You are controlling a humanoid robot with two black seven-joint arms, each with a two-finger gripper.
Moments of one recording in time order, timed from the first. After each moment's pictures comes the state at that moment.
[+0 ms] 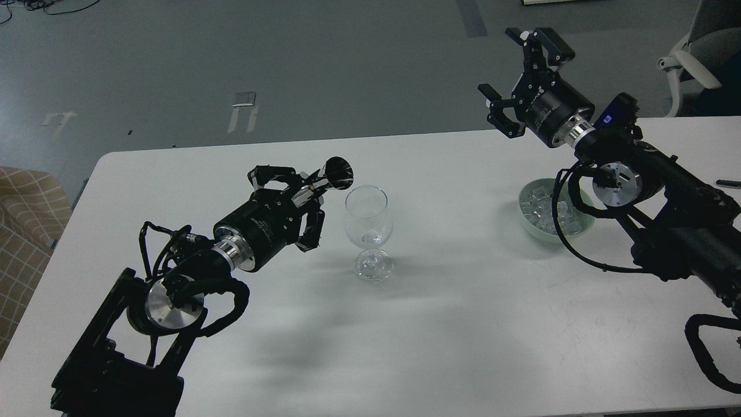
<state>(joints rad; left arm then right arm) -0.16 0.15 -1.24 -1.75 0.41 0.23 0.41 0.81 -0.26 0.83 0.80 -0.37 0.30 0.20</state>
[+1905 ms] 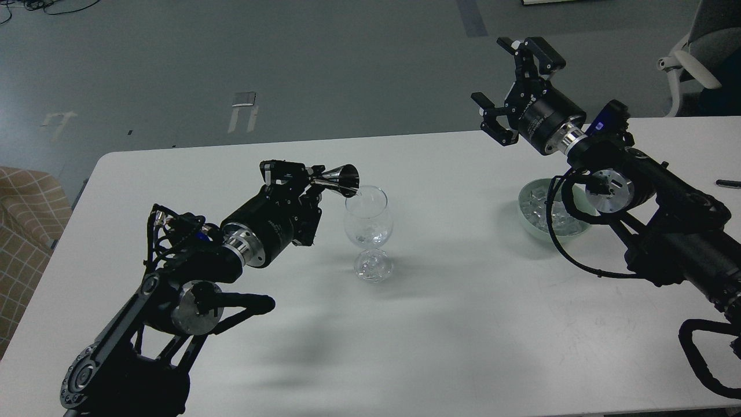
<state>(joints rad) -0.20 0.16 -1.16 -1.76 0.75 0.22 0.43 0.80 -0.24 0.82 0.80 -0.38 0.30 0.20</state>
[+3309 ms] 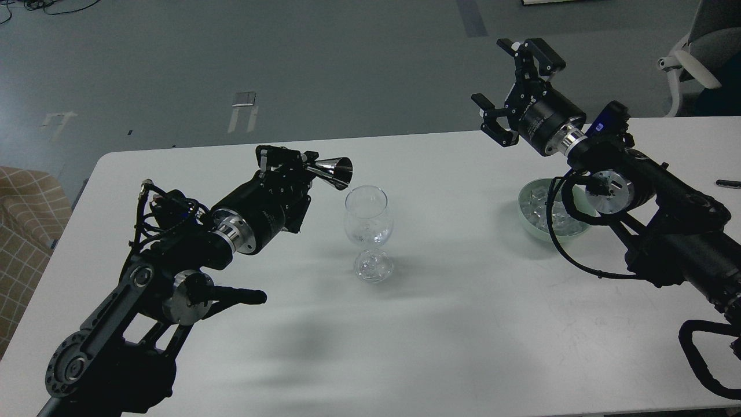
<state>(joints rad) -0.26 0.22 -1.15 -1.76 0.84 0.16 0.46 0.79 -0.24 0.82 0.80 -0.39 0.30 0.20</state>
